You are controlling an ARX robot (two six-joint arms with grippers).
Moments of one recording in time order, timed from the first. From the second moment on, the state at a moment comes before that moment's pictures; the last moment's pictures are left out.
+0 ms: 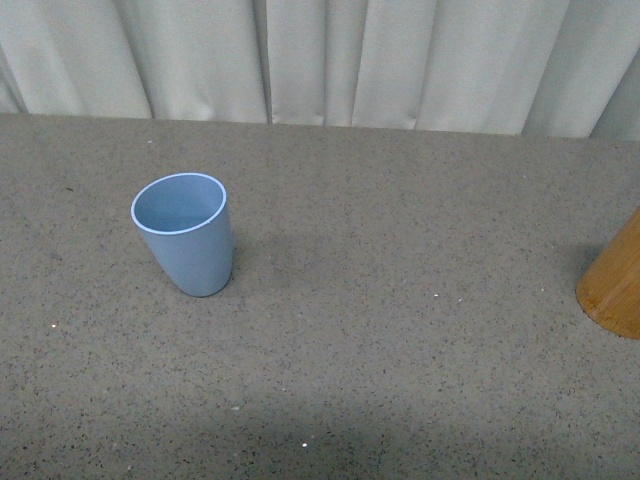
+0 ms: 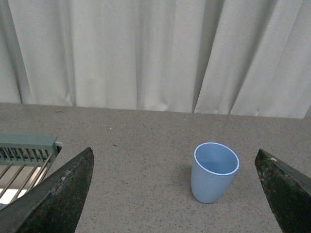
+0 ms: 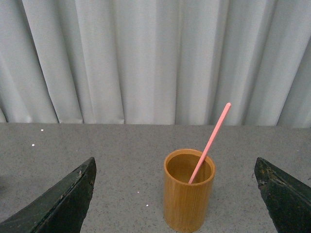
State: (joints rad) left arm 0.00 0.00 0.02 0.00 0.00 0.00; right arm 0.00 0.00 0.00 0.00 0.00 0.00
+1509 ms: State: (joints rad) left arm 0.00 0.00 0.02 0.00 0.00 0.00; right arm 0.00 0.00 0.00 0.00 0.00 0.00
